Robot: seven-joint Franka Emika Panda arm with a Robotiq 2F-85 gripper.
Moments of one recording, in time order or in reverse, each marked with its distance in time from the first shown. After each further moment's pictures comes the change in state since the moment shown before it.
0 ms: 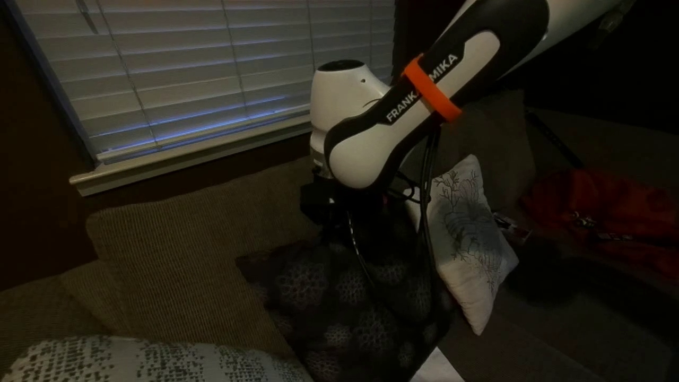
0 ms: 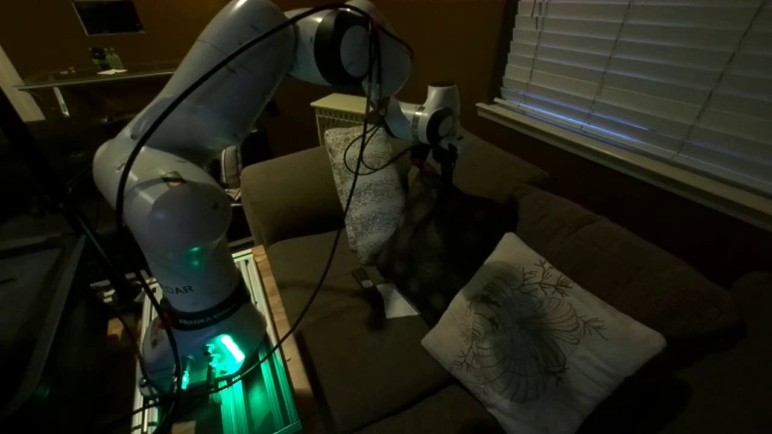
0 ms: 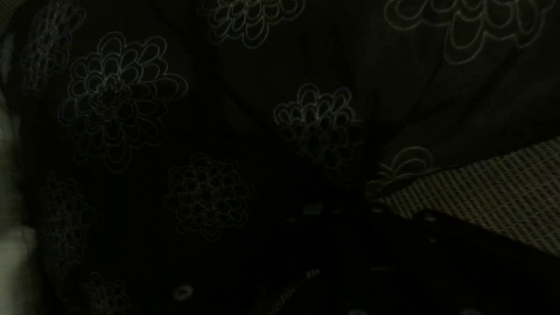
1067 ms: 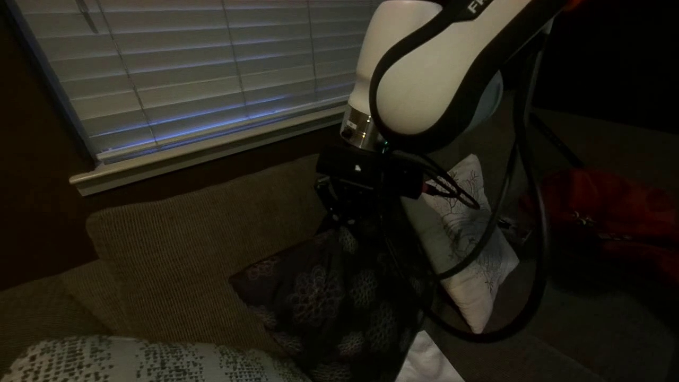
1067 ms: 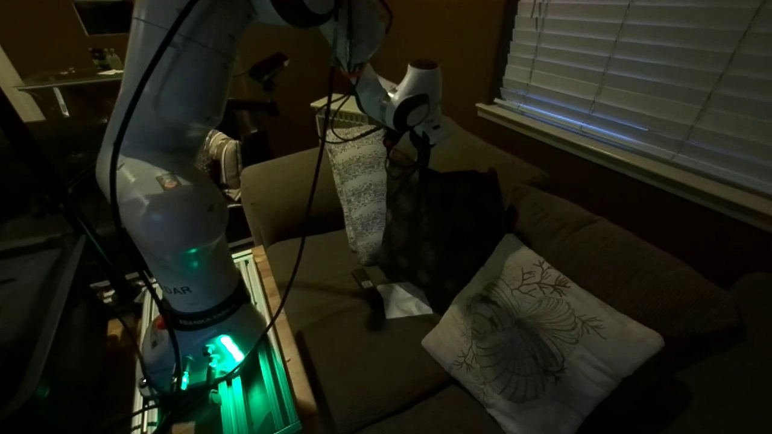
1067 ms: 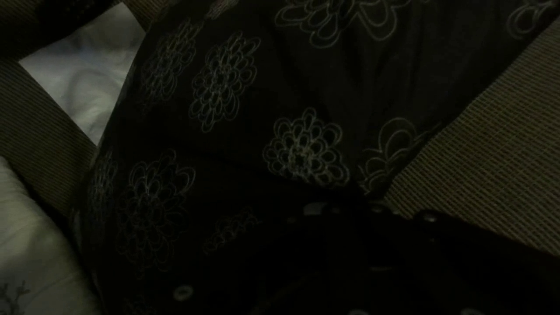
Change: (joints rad) arm -0.048 -0.340 0.108 -0.443 0.238 0.189 0.020
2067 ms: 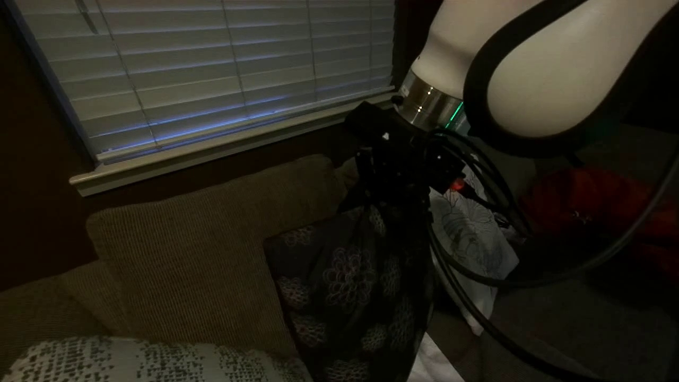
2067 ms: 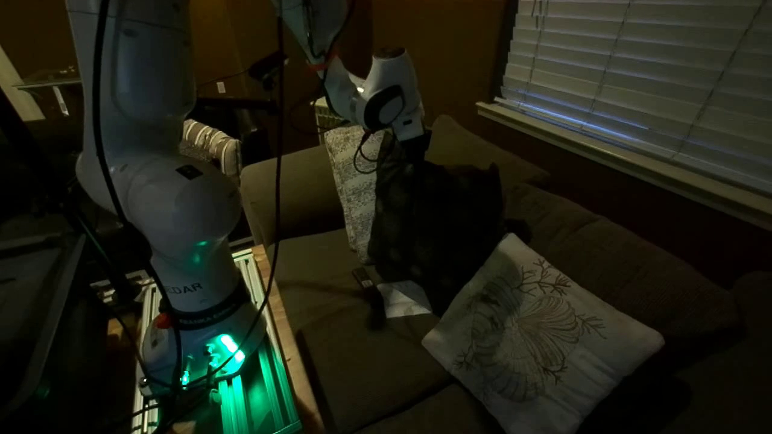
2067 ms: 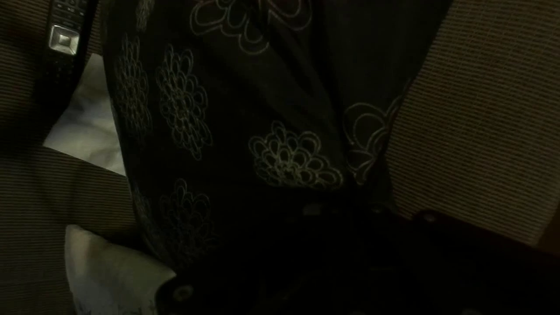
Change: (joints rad) arm 0.264 -0.247 -0.261 -0.347 0.002 0.260 0.481
